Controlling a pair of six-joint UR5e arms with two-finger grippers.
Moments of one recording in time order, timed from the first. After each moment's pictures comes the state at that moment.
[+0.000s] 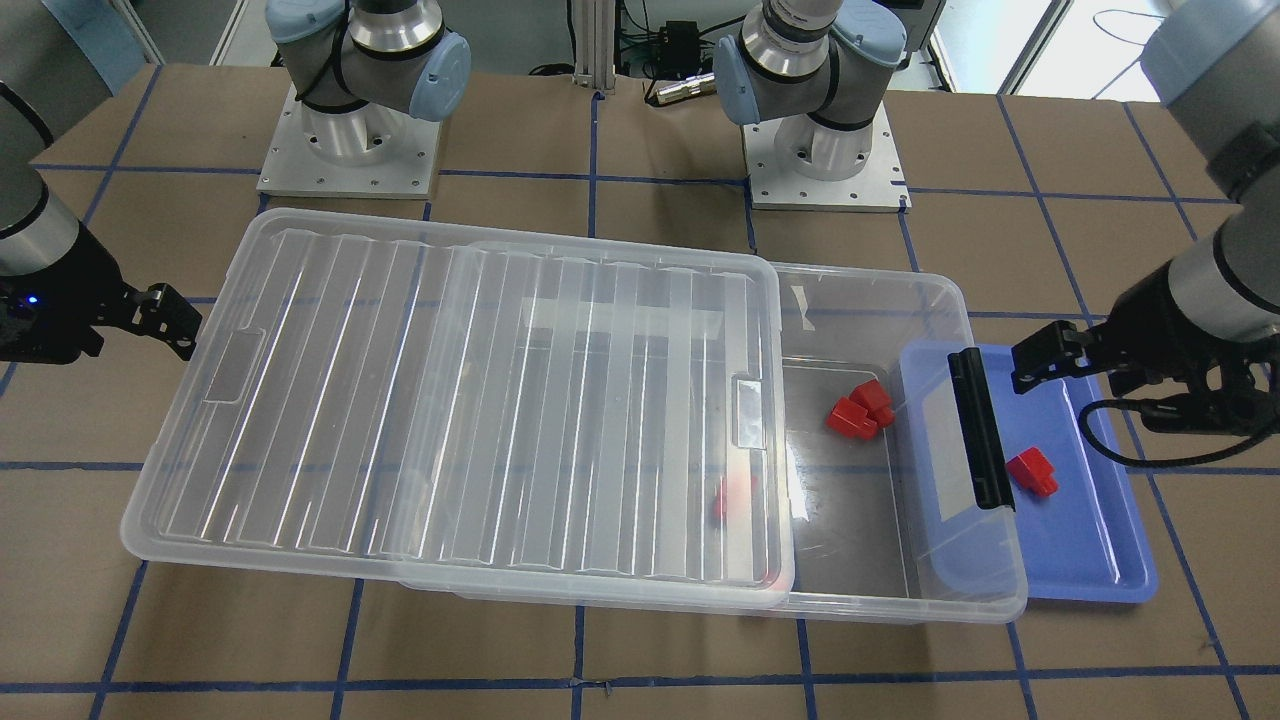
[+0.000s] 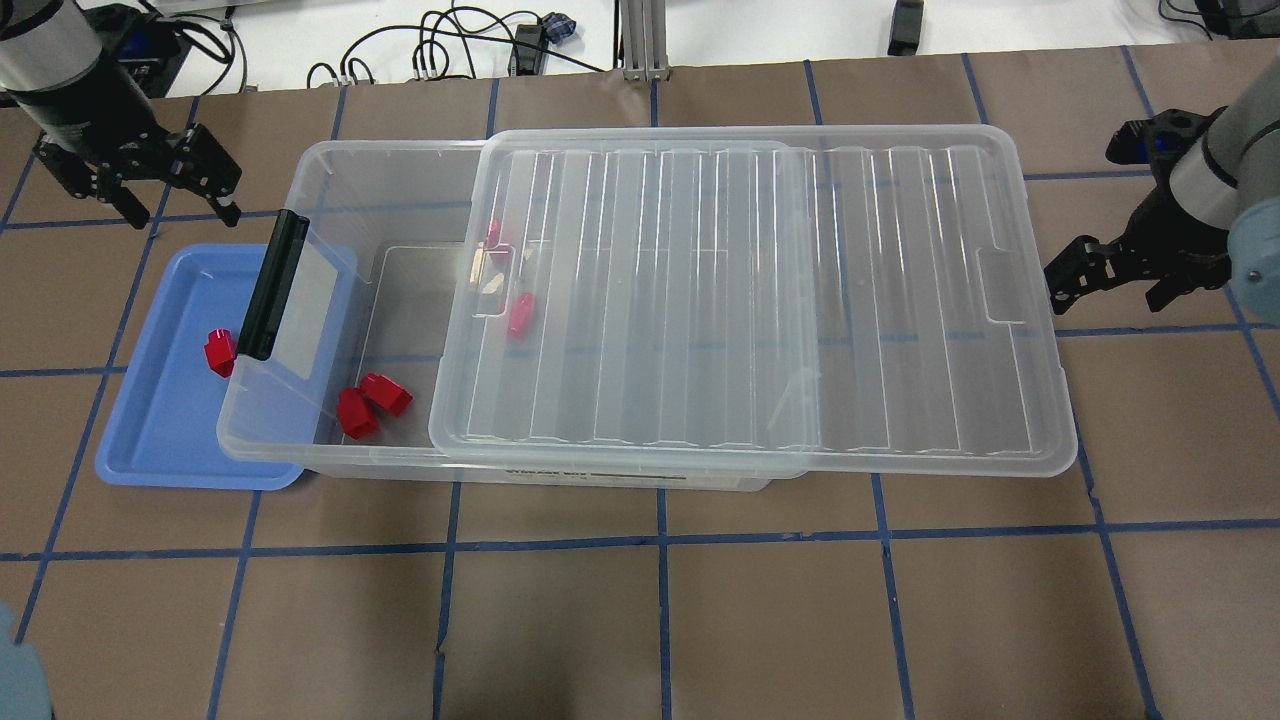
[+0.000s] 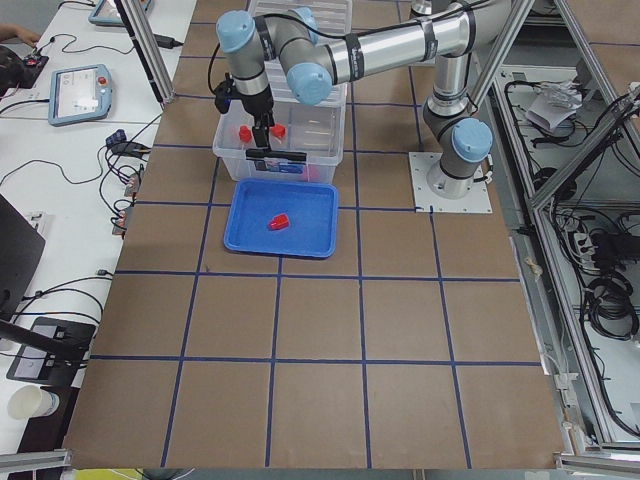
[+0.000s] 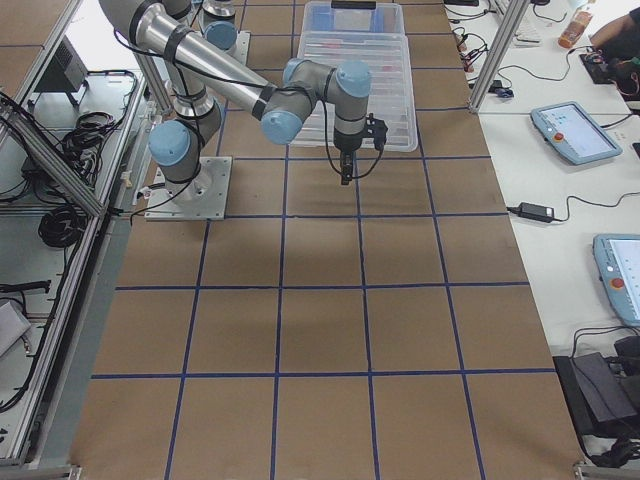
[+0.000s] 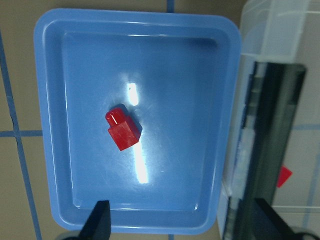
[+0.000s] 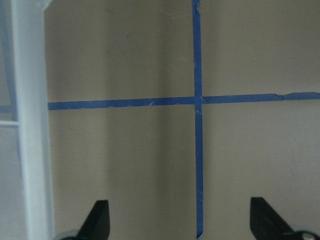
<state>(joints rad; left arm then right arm) -1.30 -1.82 -1.39 -1.61 1.62 0.29 1.18 -1.52 1.91 -1.98 -1.59 -0.36</state>
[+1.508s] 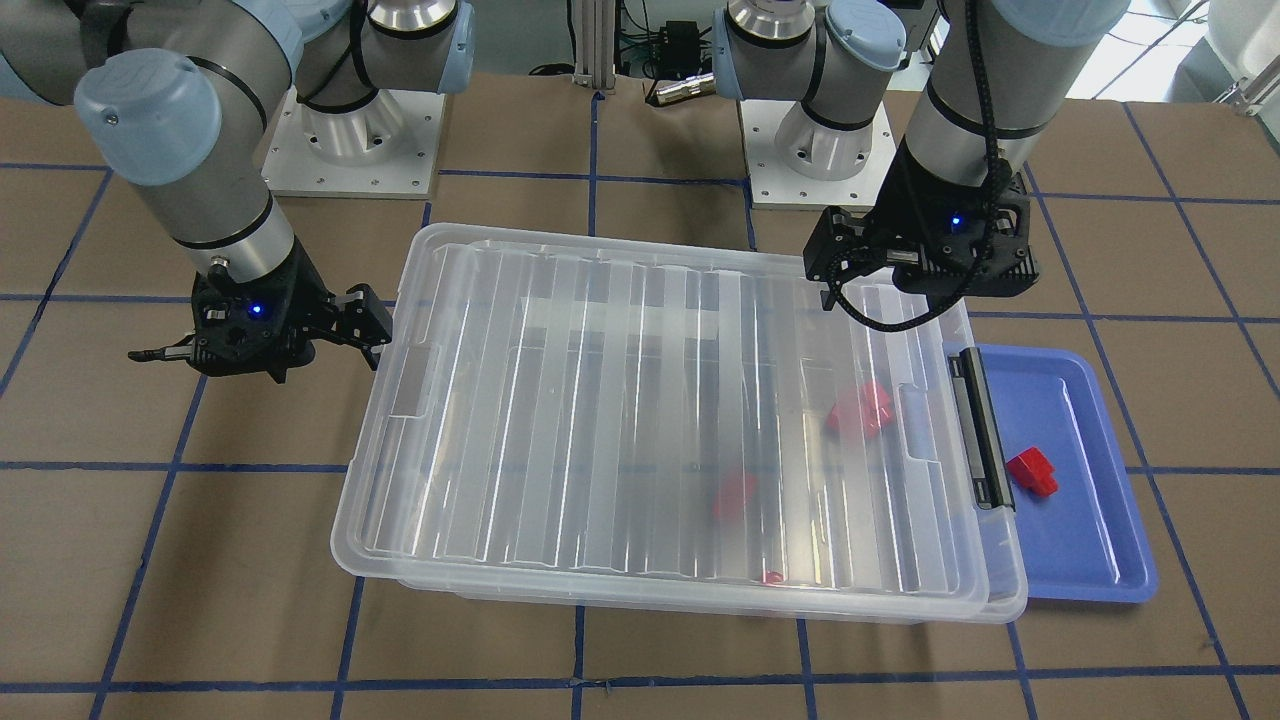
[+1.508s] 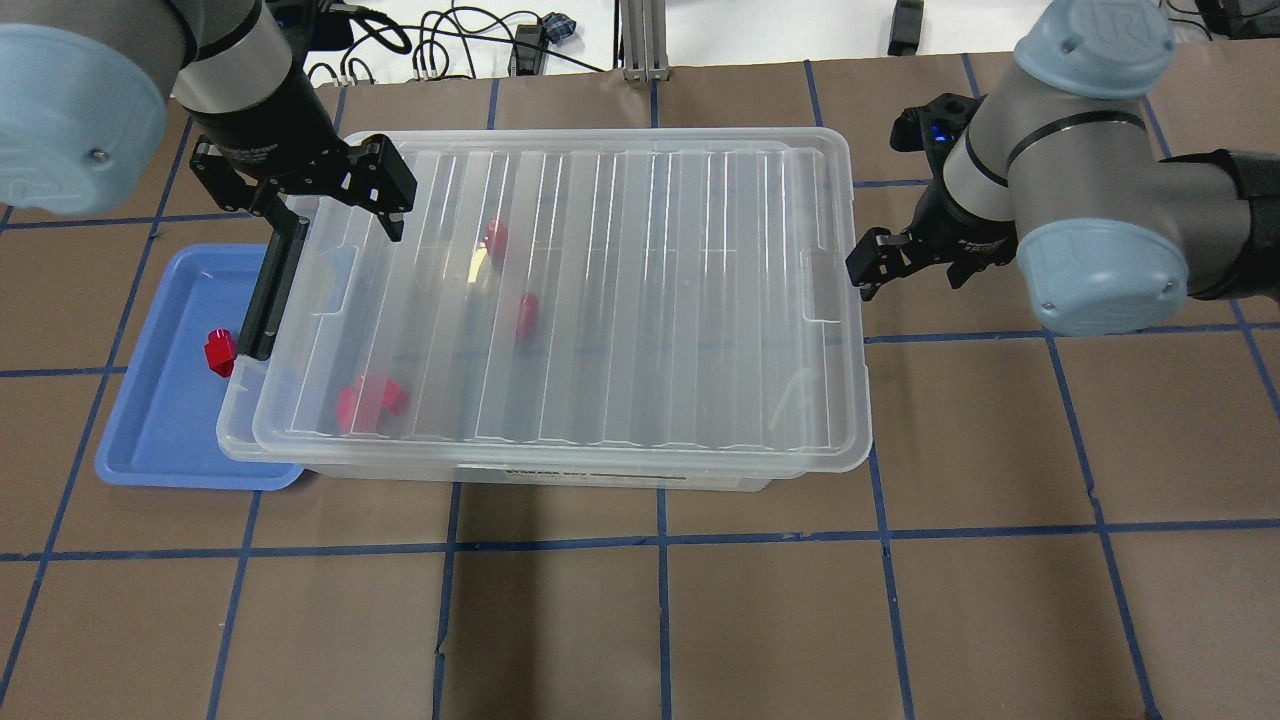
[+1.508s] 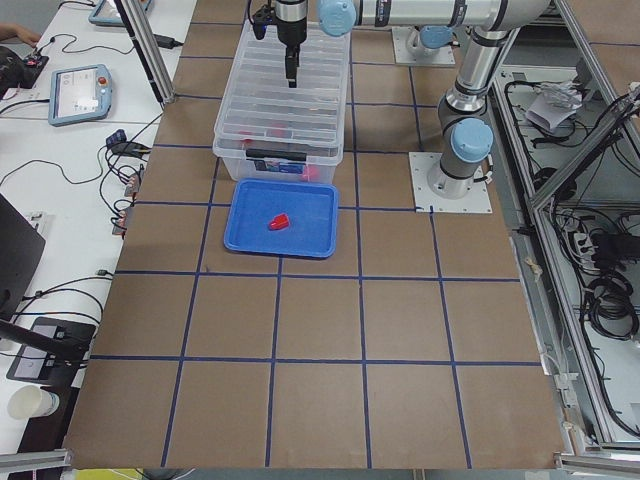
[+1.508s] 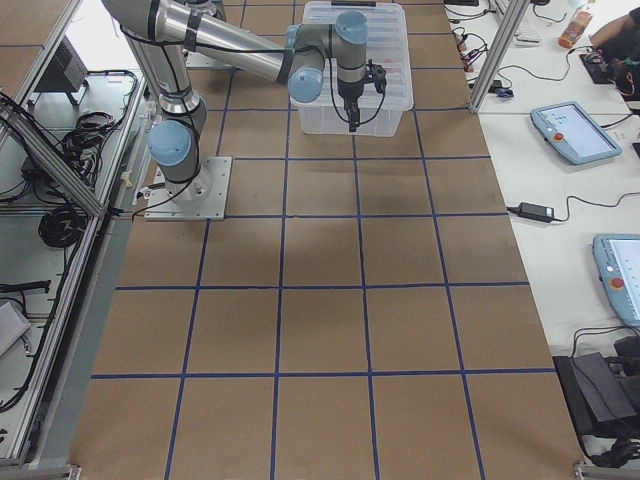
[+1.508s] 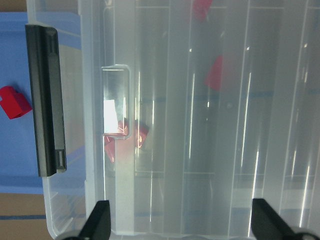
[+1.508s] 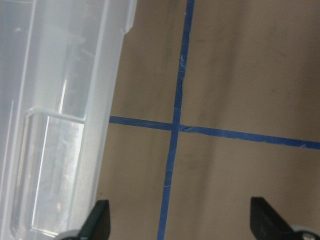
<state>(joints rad) -1.57 -1.64 -1.54 -1.50 1.61 0.04 1.52 -1.49 1.87 -2.02 -1.50 -0.19</state>
